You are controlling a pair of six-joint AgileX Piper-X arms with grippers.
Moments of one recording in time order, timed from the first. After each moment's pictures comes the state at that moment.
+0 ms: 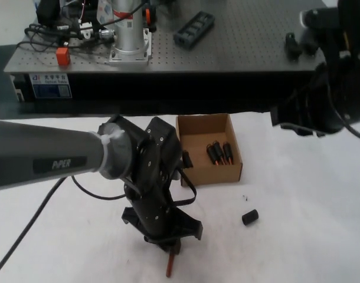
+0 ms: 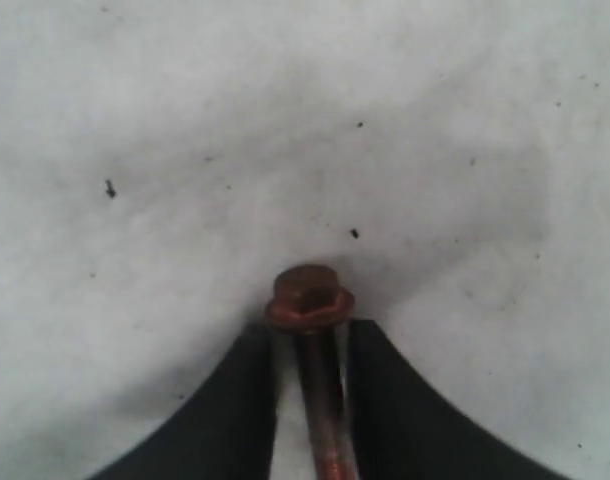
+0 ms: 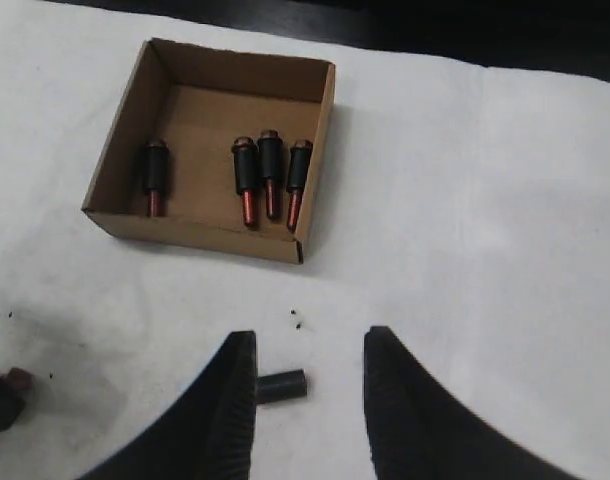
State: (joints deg) left arm -36.4 107.3 -65.2 40.3 14.3 -16.1; right arm 10.8 69.2 -59.6 43.9 4.6 1.7
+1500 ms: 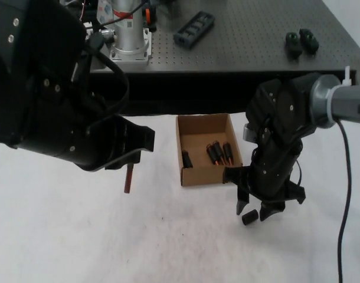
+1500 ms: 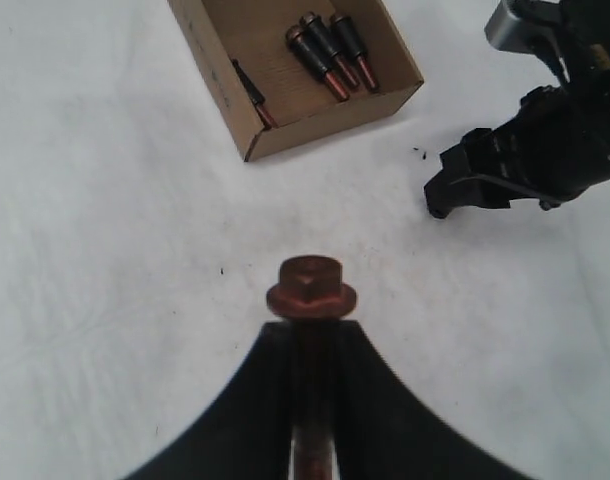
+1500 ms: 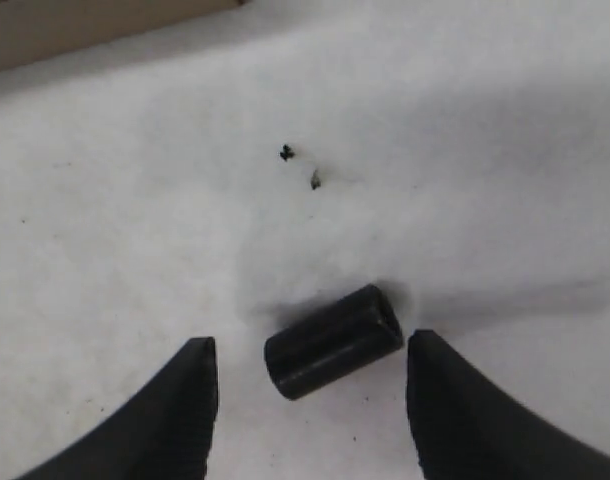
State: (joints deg) left arm -29.0 67.4 -58.4 43.6 11.4 -16.2; right arm 11.8 106.9 -67.6 48.8 -3.9 27.7
